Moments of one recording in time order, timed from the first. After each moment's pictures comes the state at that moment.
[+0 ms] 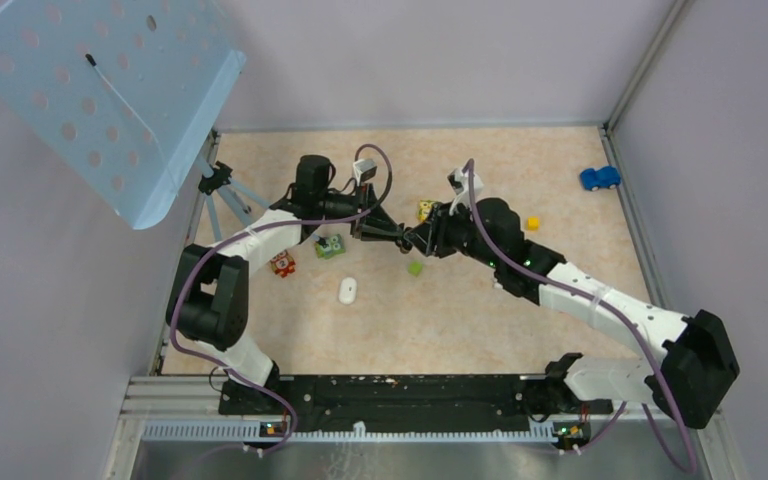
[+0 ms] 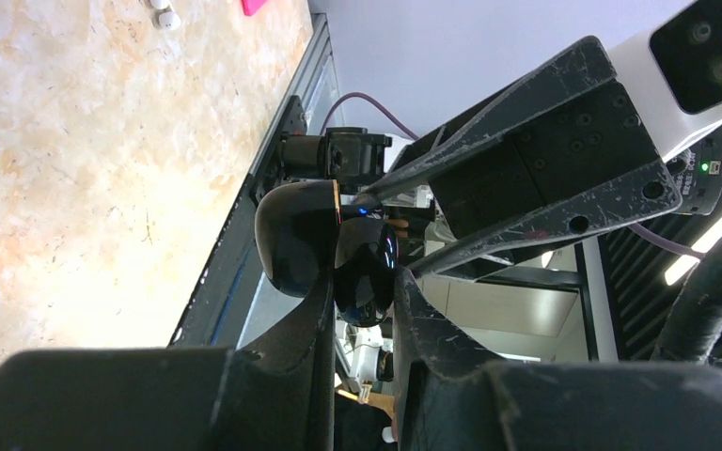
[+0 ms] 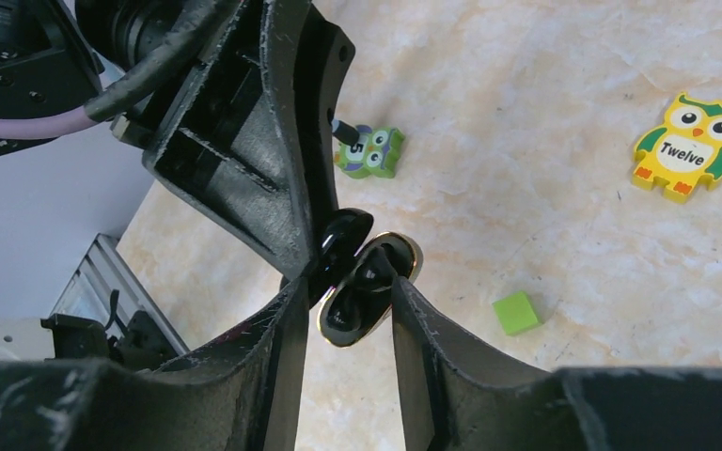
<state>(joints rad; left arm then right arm) -0.34 1.65 1.07 0.07 1.27 -0.99 0.78 1.19 0.86 0.05 -0.06 0.52</state>
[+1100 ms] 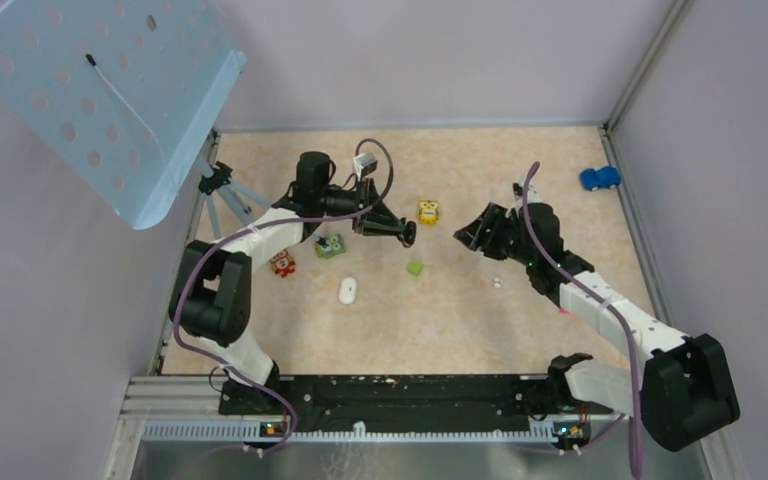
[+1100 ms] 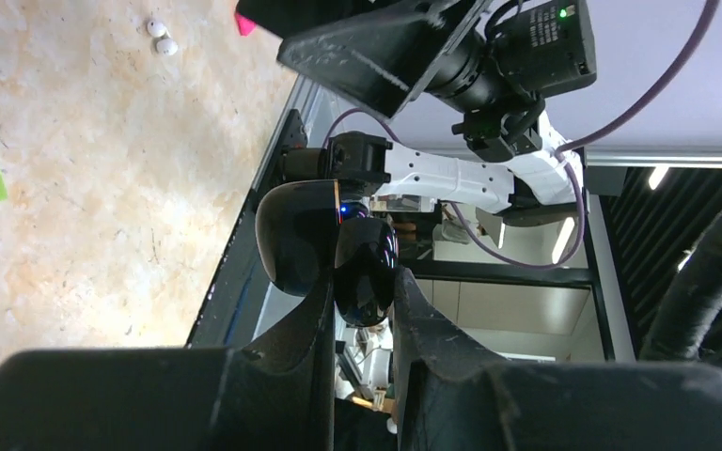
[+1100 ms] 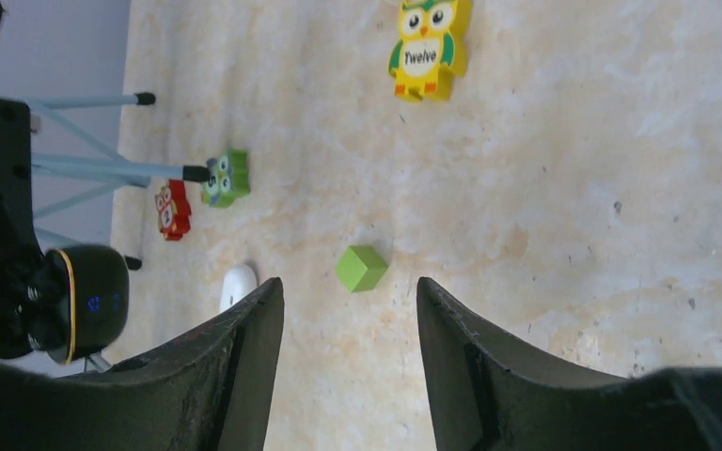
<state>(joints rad) -0.34 1.65 1.07 0.15 1.27 -1.01 0.40 1.10 0.64 0.03 -0.16 0.71</state>
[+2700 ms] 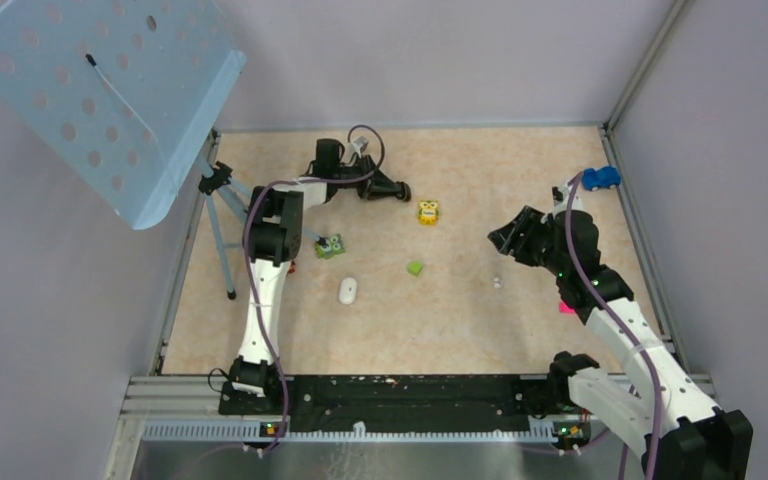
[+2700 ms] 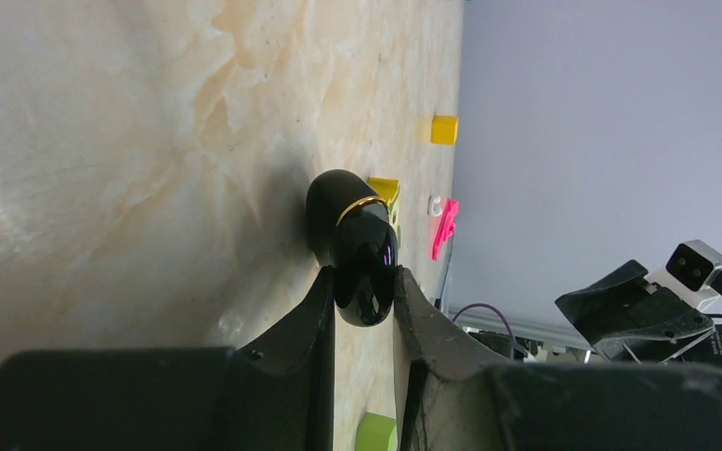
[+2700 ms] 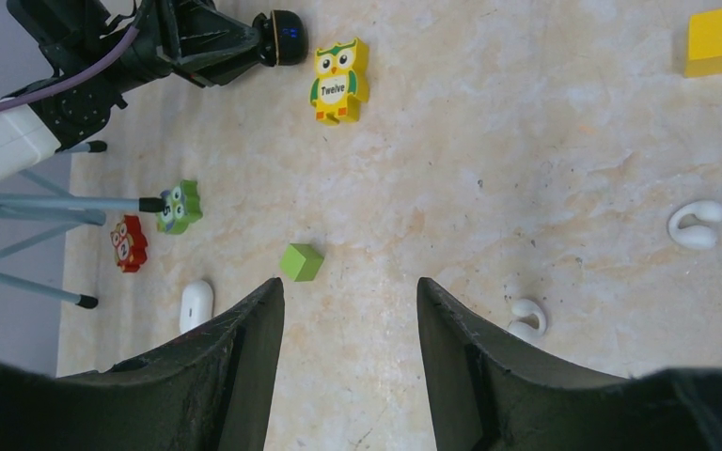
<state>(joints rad) -0.20 2.54 1.82 0.20 1.09 -0.94 0.27 0.84 0.66 -0.28 -0.10 0.63</state>
